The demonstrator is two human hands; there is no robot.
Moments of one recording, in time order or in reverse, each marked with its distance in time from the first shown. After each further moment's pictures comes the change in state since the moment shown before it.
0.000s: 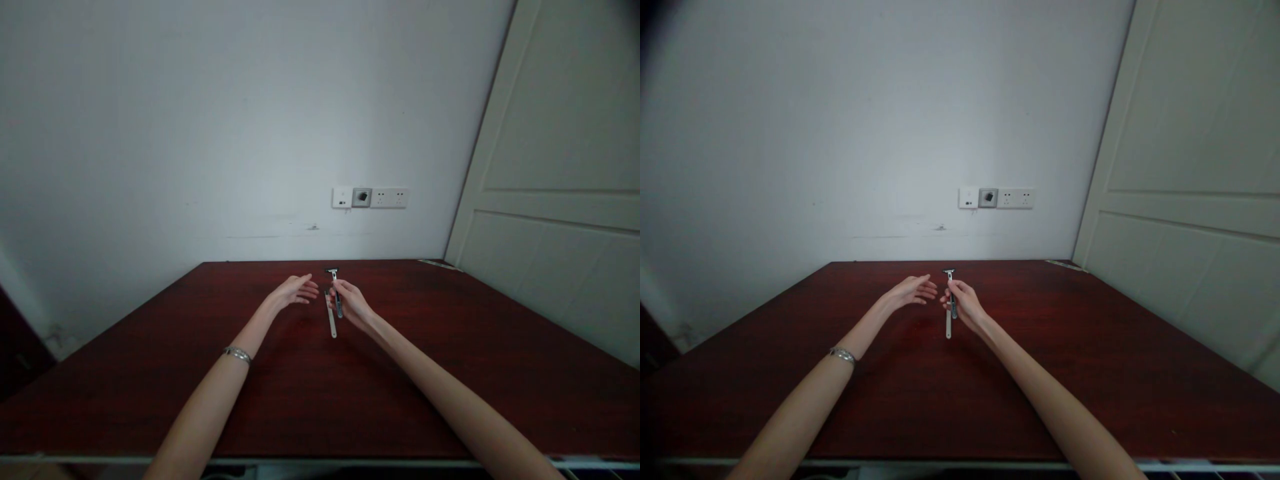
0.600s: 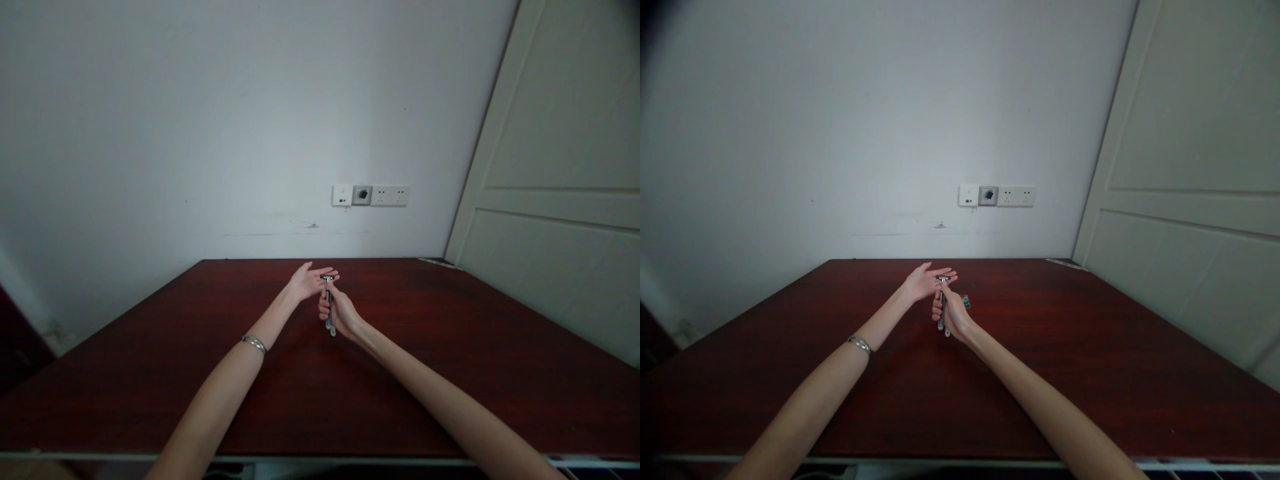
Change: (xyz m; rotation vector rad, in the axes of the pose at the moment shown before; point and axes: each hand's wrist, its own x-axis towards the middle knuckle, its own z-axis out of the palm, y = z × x) left_hand 0.021 0.017 0.034 -0.452 -0.166 0.101; right_hand -0.016 0.014 0.029 0.153 -0.066 0.179
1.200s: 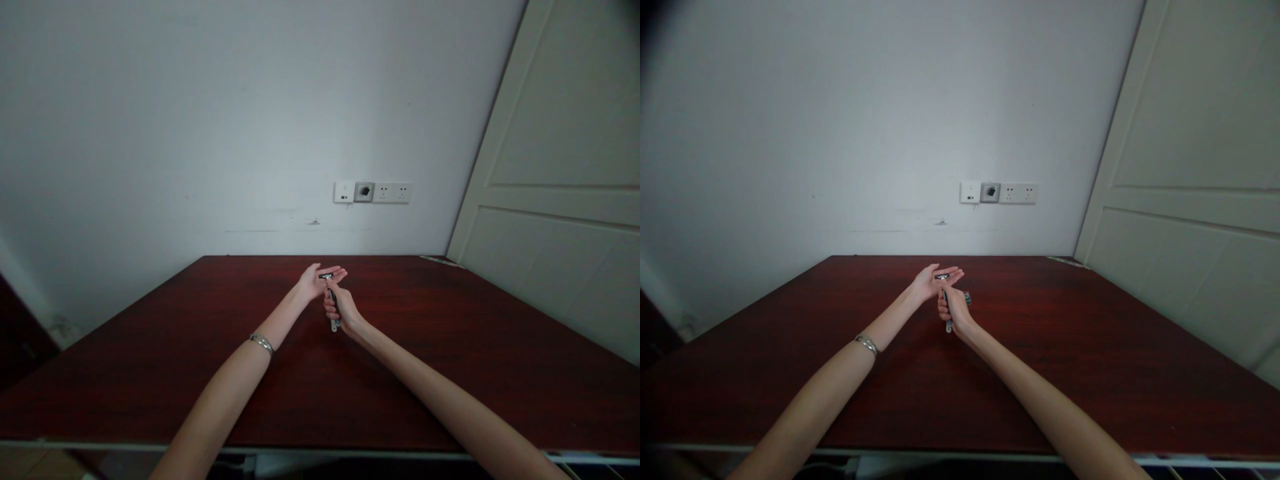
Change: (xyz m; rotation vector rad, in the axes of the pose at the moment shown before) left_hand 0.009 -0.009 0.015 -0.604 0.042 -0.073; right_hand 0.003 0.000 -0.001 -0.166 0.160 -0.065
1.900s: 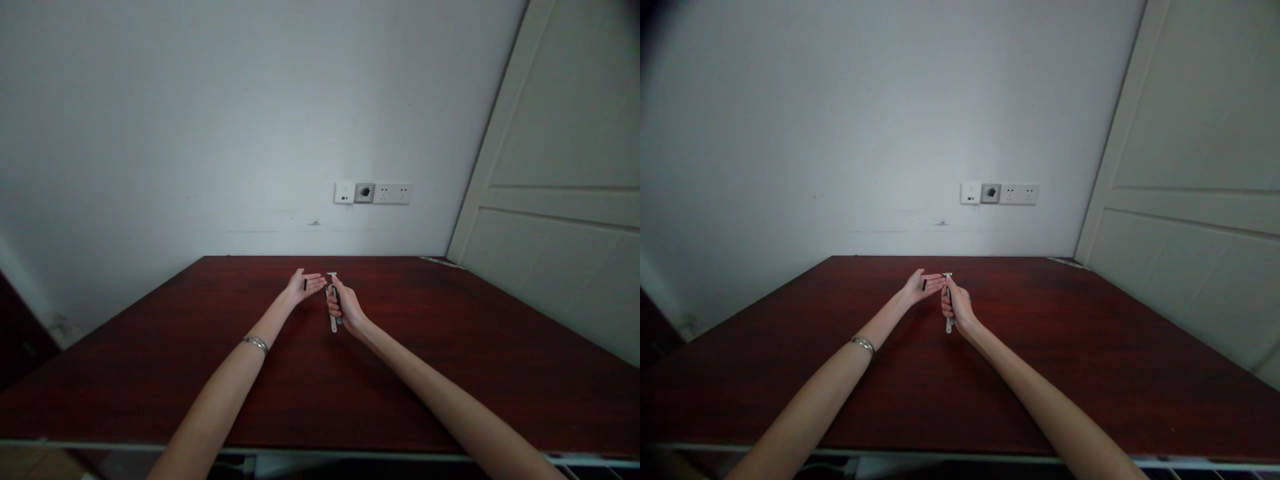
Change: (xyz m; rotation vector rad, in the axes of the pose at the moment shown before) left_hand 0.013 0.017 -0.054 0.218 0.207 0.088; right_hand 0.003 -0.003 -0.007 0.036 -0.002 -0.027
